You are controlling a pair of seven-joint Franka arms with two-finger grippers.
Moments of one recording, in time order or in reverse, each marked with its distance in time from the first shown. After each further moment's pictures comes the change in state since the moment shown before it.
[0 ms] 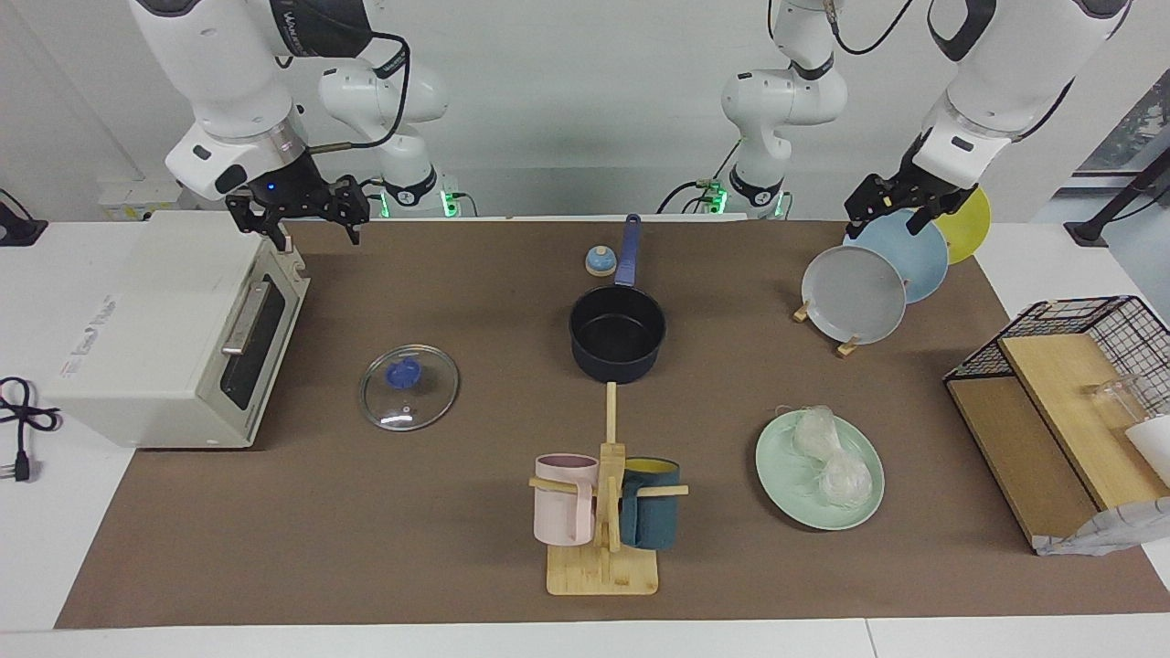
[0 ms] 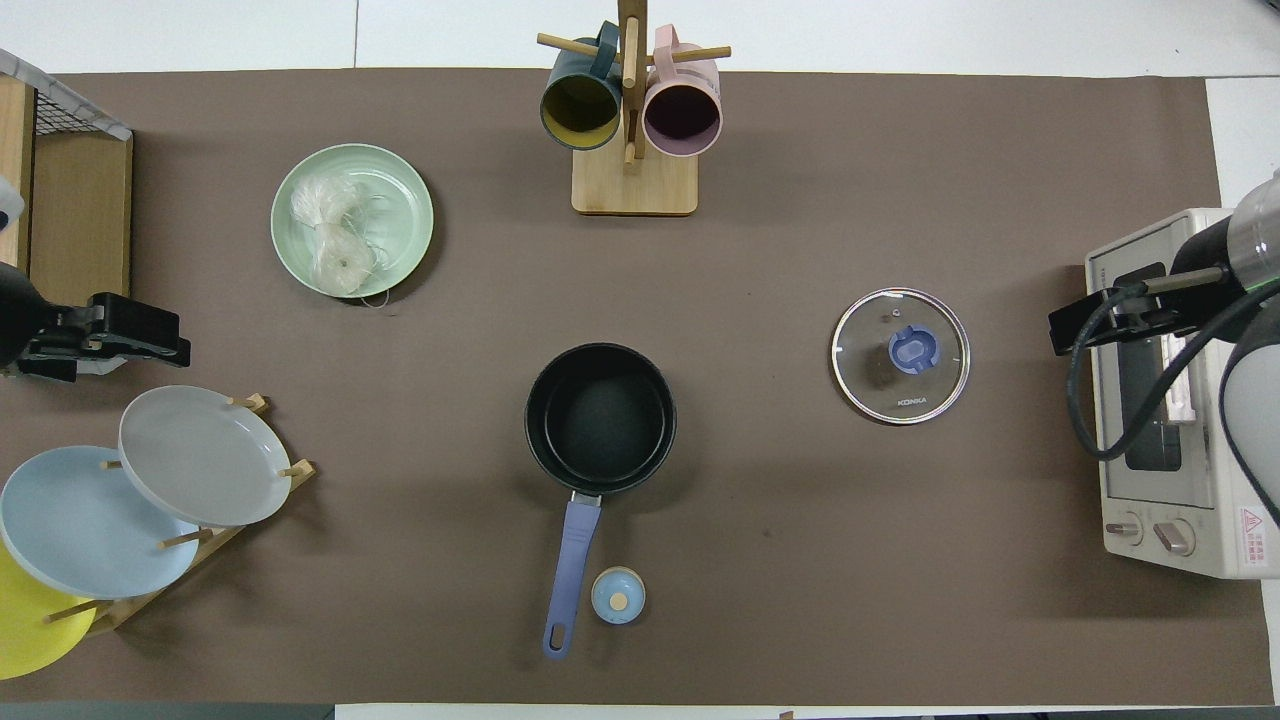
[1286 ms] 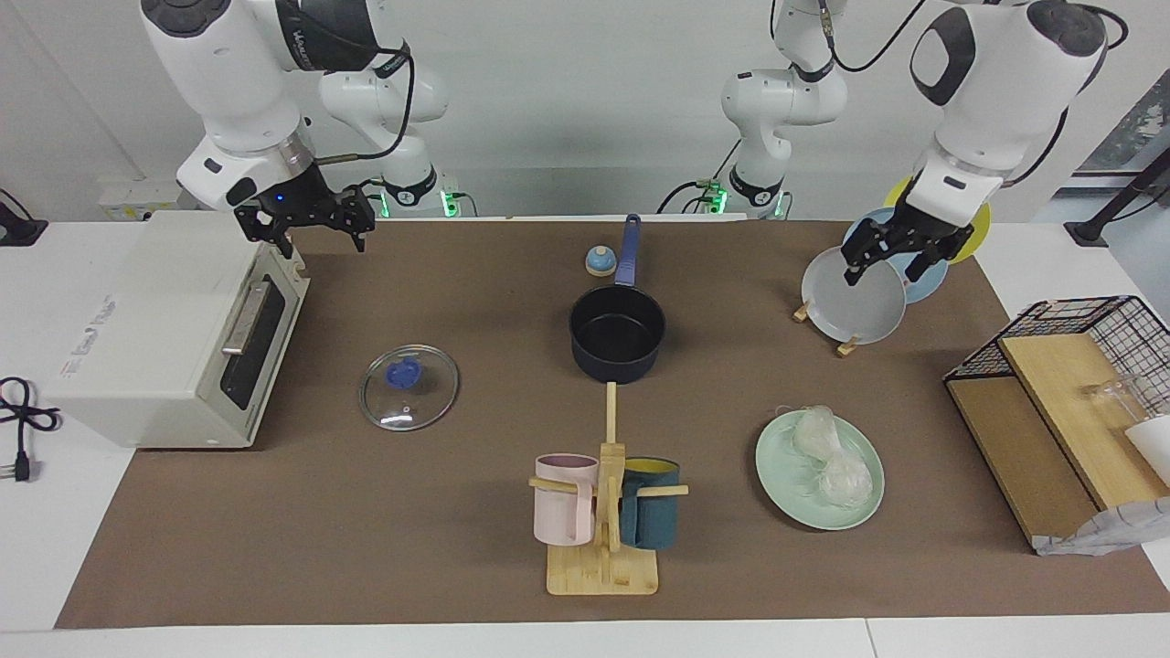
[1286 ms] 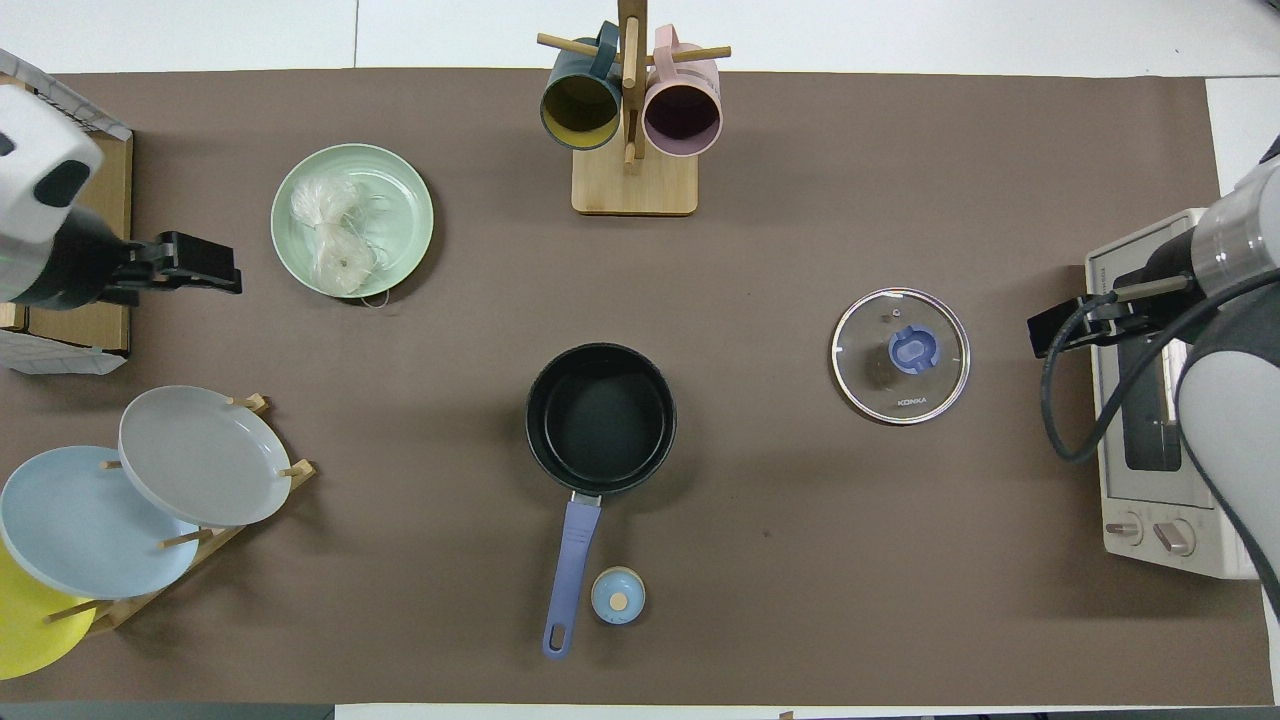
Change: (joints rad) left arm -0.021 0.116 -0.007 -0.047 0.001 0.296 0.005; right arm 0.001 -0.011 0.003 -0.096 0.013 0.097 -0.025
